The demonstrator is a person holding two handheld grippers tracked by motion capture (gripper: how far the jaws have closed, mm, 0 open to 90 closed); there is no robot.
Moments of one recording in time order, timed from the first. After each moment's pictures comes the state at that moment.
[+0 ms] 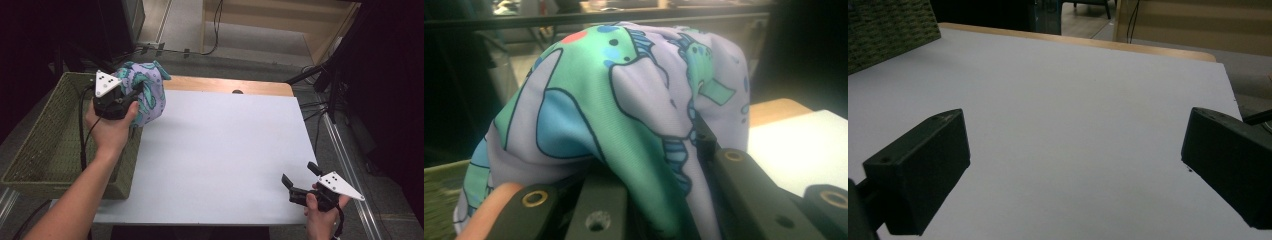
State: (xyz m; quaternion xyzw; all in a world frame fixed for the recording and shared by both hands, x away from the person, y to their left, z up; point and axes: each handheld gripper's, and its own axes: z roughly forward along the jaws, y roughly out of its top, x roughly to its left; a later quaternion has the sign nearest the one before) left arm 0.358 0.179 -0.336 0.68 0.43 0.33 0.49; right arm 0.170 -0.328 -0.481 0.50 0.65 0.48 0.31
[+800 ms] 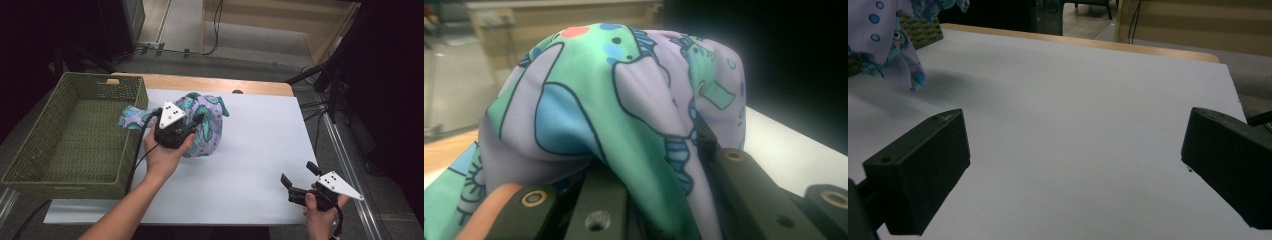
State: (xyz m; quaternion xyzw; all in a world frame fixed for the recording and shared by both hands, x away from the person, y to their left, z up) left arm 0.309 0.057 -0.379 0.74 0.34 0.21 0.54; right arm 0.171 -0.326 -0.481 0.50 0.65 0.48 0.31
